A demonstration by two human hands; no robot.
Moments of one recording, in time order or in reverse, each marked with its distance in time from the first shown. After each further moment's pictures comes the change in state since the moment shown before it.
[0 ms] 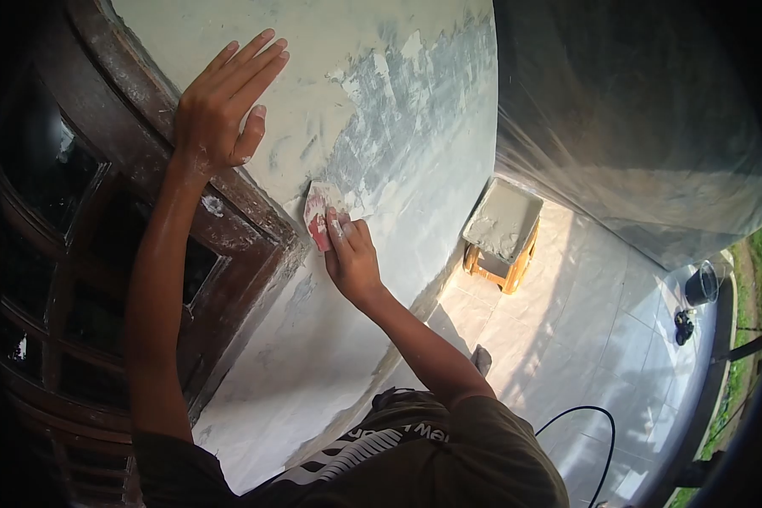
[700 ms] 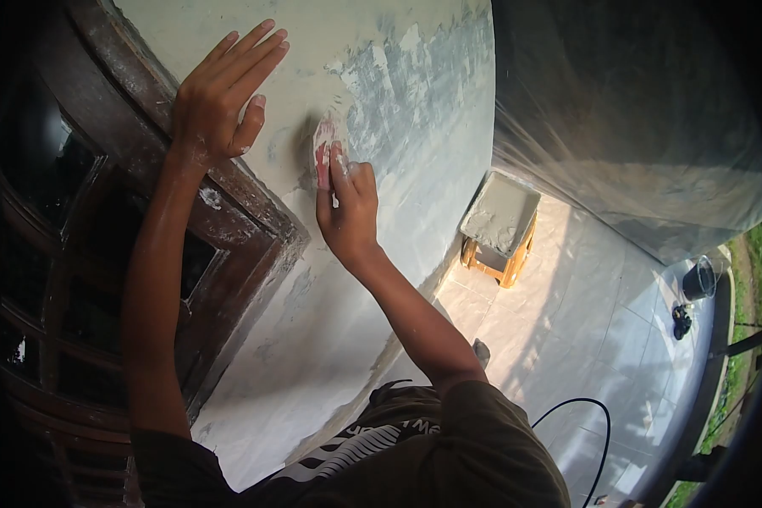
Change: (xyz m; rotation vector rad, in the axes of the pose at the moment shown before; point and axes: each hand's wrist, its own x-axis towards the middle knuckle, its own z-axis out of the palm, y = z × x) left_hand -0.001 0.000 0.001 0.009 0.029 0.018; right_hand 0.069 -0.014 -0.011 0.071 0.239 0.076
